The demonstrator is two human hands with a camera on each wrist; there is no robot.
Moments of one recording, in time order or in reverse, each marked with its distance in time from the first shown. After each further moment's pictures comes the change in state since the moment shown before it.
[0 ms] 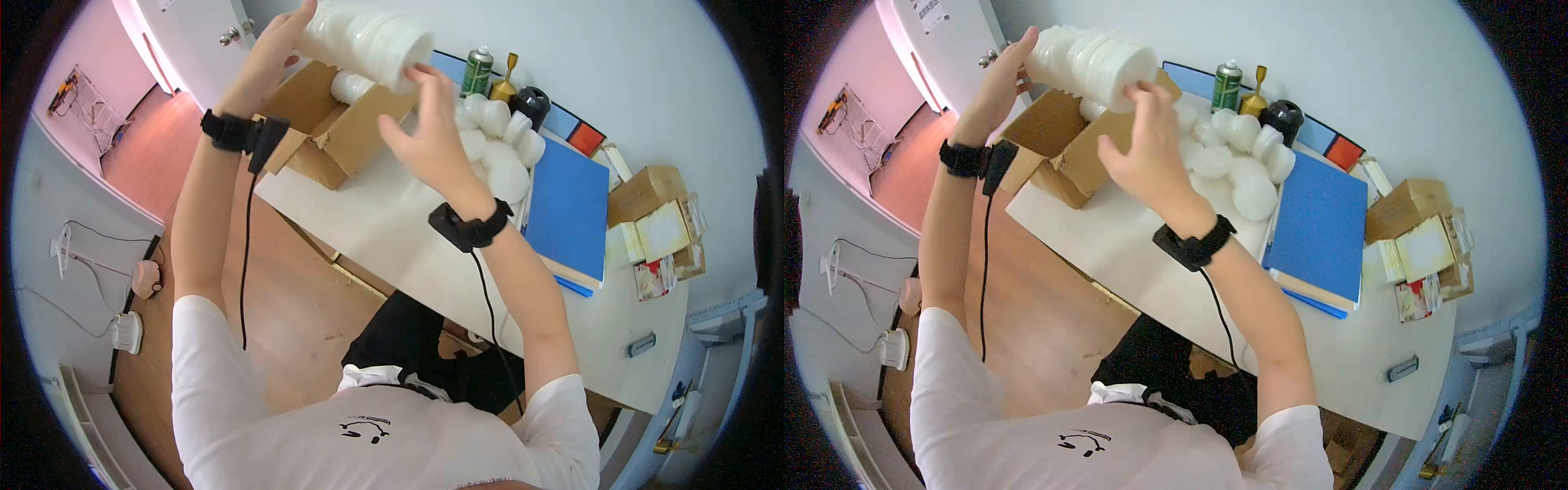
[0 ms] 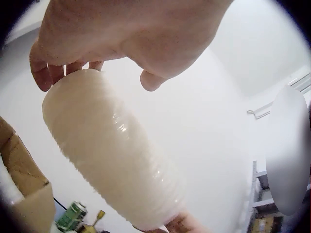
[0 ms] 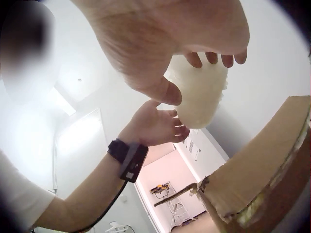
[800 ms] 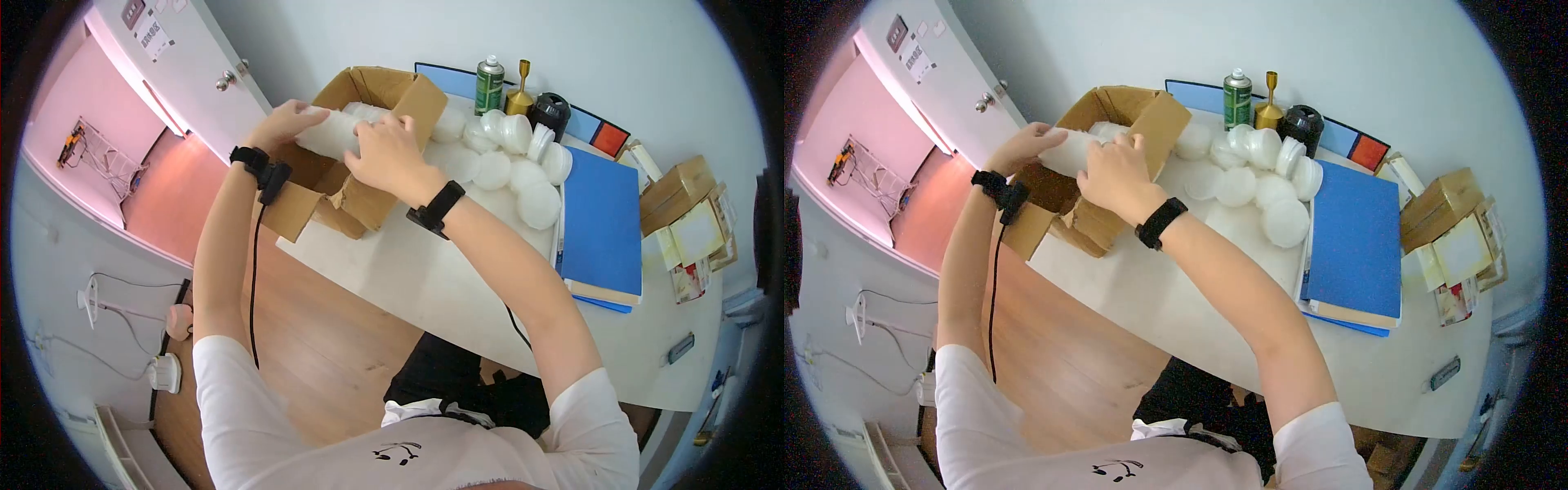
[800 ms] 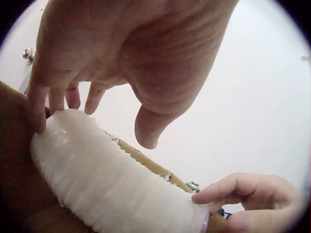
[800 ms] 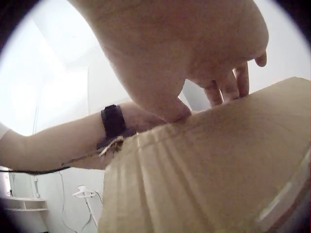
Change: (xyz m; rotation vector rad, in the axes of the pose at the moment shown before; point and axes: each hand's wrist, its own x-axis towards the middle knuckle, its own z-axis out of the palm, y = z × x) left_hand 0.081 -0.118 -0.033 0.559 -0.364 -0.345; right_hand 0.035 0.053 0.099 -0.379 -0.409 0.176
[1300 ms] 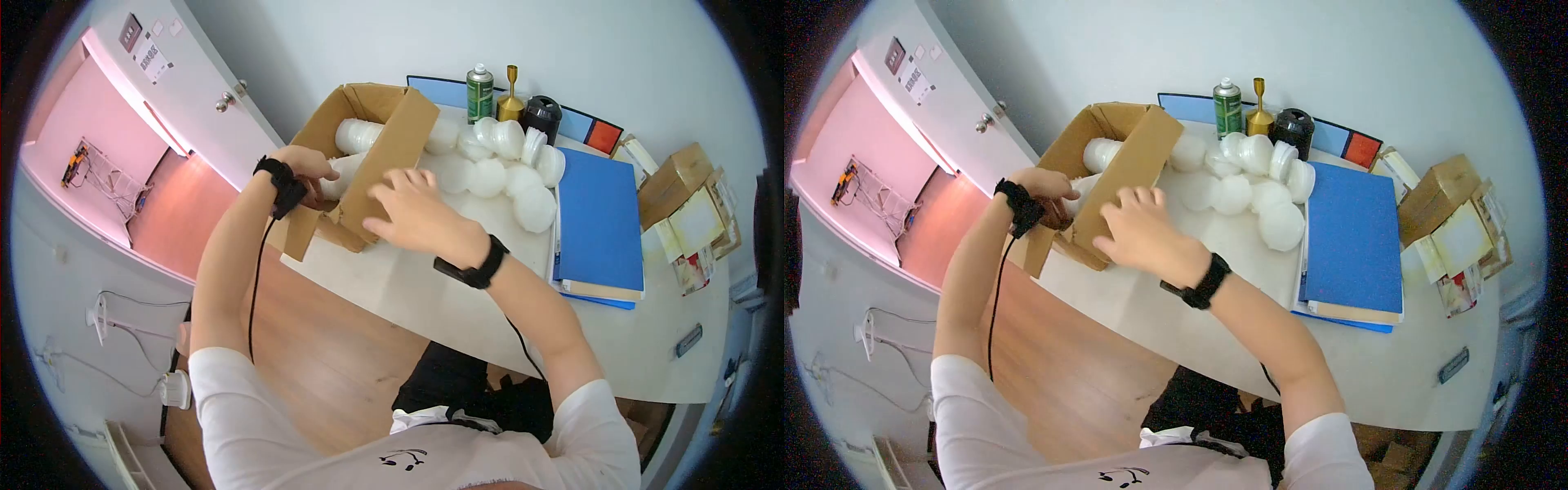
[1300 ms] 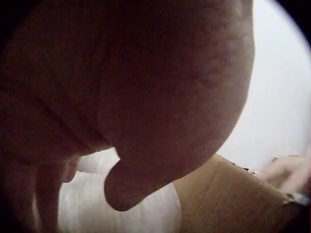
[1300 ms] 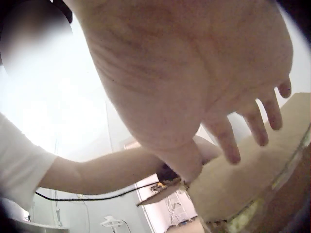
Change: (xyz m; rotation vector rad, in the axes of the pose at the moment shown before) left_hand 0.013 0.009 0.039 0.450 -0.460 -0.378; right_hand -0.083 -0.002 -0.043 0.001 0.003 -0.092
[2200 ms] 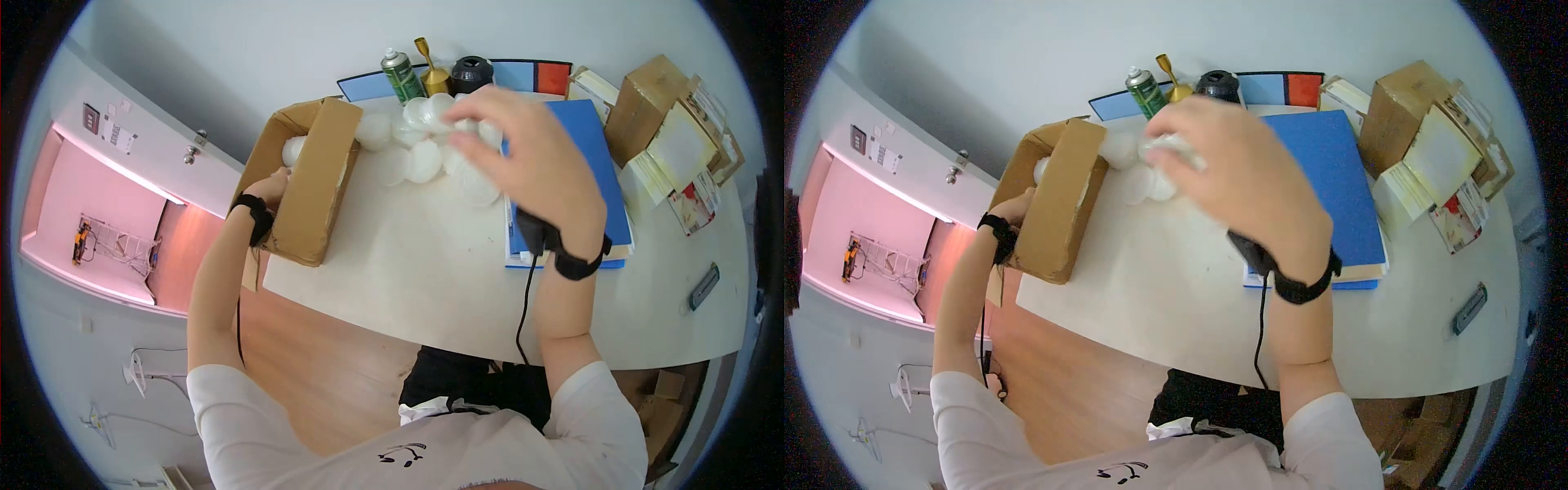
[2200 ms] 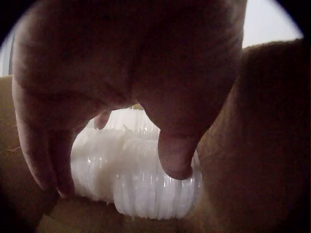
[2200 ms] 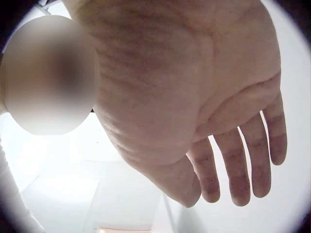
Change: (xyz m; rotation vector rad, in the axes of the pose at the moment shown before) left_hand 0.046 0.029 0.023 -0.688 -0.027 0.150; right_hand -0.095 0.086 -0.211 0.179 0.272 0.087
